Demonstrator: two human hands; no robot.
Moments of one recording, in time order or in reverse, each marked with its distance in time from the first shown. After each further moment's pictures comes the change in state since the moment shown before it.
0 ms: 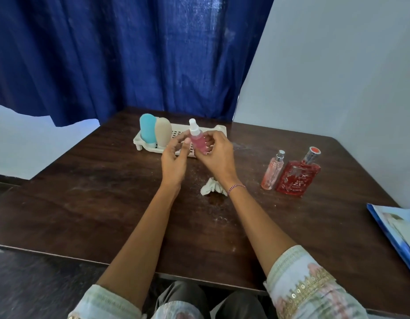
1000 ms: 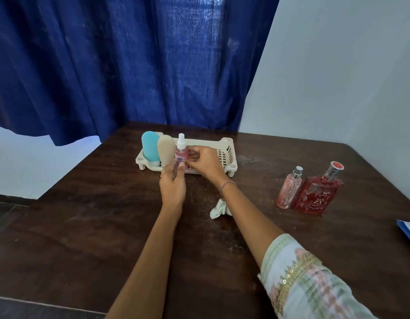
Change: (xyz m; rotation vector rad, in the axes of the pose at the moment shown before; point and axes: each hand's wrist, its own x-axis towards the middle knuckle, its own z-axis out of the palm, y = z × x) left_hand 0.039 -0.017 -0.019 0.132 0.185 -0.171; right_hand 0.067 0.004 0.070 0.155 -0.407 0.173
